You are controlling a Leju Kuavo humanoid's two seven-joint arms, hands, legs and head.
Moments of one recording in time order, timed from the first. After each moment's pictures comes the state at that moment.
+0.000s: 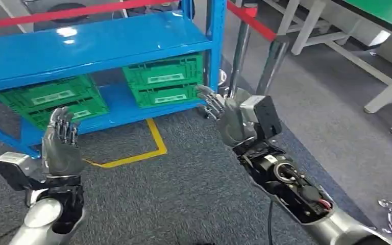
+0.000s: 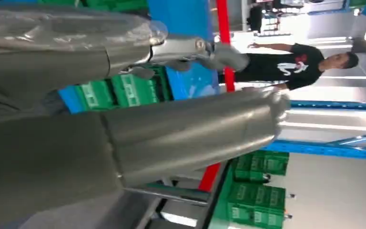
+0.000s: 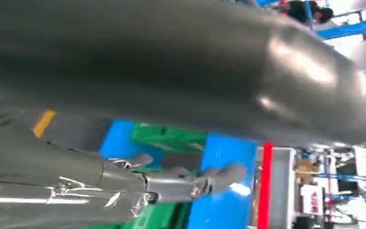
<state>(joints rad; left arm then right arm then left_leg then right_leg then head) -0.31 0.01 -0.50 -1.47 0.30 0.33 -0.38 -0.32 -0.15 0.52 -1.72 -0.21 -0.15 -0.01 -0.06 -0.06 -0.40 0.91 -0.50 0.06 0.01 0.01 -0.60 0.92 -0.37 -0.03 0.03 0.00</state>
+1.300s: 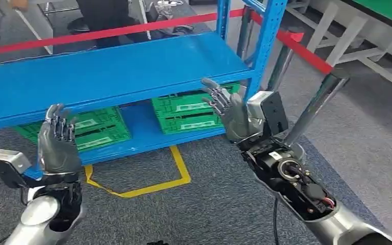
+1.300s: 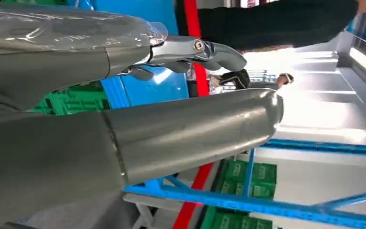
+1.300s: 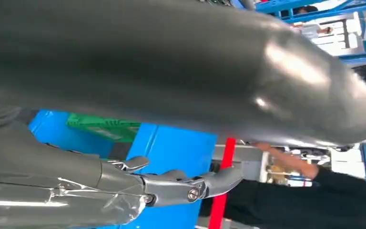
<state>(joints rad) -0.32 0.01 -0.50 -1.48 0.32 0.34 -0.37 -0.33 -0.15 0.51 -1.73 -0.19 -0.15 0.01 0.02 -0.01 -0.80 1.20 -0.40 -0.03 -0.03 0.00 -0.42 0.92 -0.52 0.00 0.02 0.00</state>
